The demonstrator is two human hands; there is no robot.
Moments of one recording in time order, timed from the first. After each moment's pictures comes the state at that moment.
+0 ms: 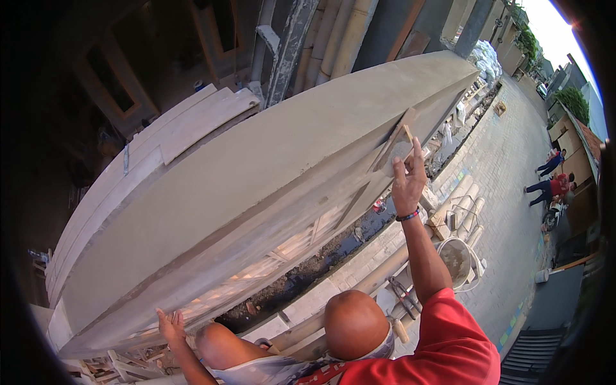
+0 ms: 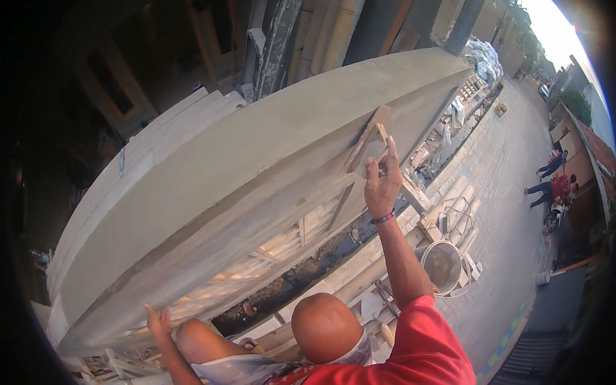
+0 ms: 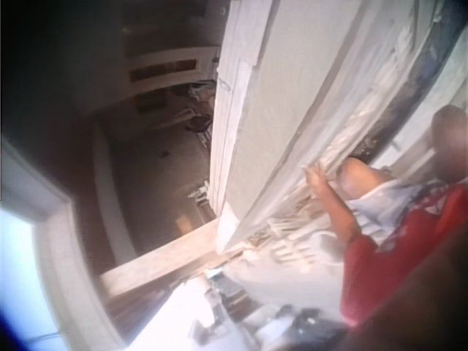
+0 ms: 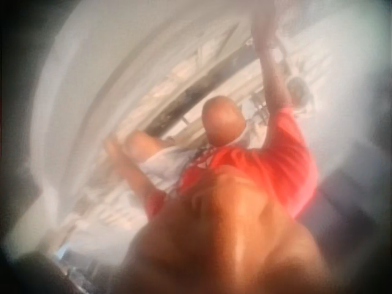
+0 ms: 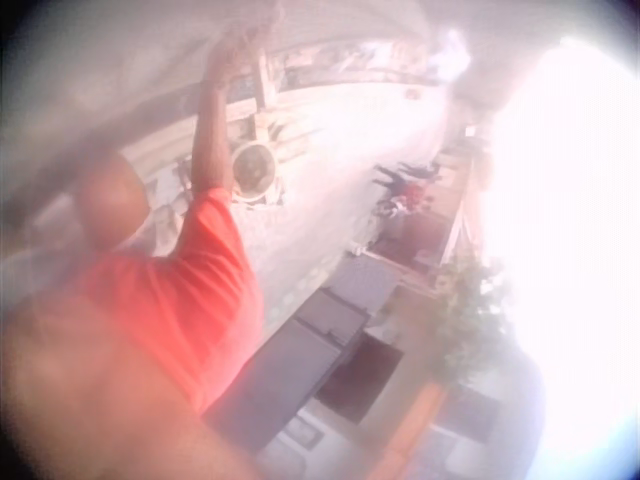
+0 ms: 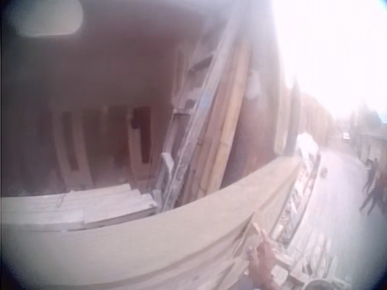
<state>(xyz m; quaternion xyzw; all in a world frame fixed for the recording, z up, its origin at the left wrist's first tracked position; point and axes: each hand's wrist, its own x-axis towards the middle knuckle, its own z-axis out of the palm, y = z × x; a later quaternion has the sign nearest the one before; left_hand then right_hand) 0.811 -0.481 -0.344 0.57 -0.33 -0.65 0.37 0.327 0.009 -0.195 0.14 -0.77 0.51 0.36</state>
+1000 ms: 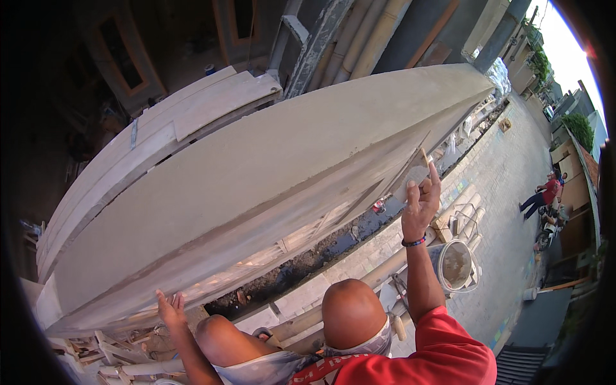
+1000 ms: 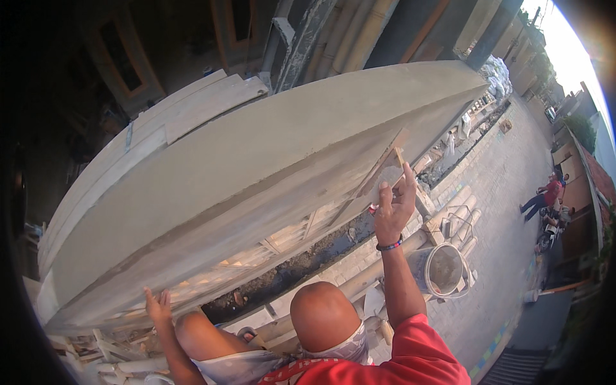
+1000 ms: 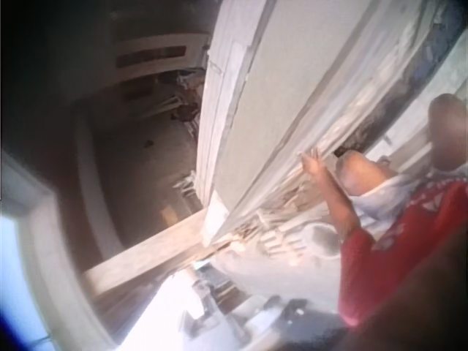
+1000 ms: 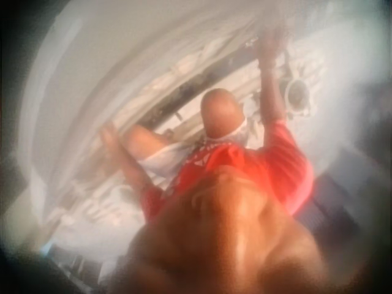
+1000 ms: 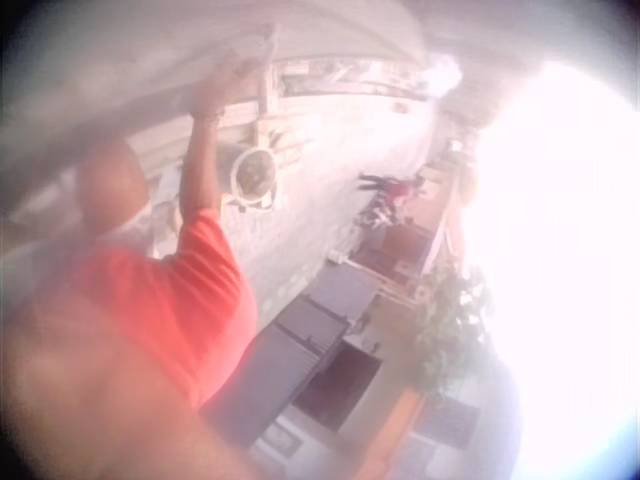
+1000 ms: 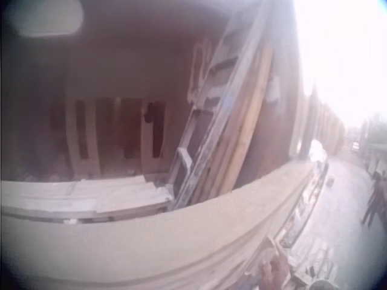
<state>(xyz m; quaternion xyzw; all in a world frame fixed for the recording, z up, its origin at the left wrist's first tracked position) 0.808 -0.473 -0.337 0.59 -0.31 -0.64 0.38 0.398 -0.022 -0.194 0.13 -0.69 0.65 0.29</state>
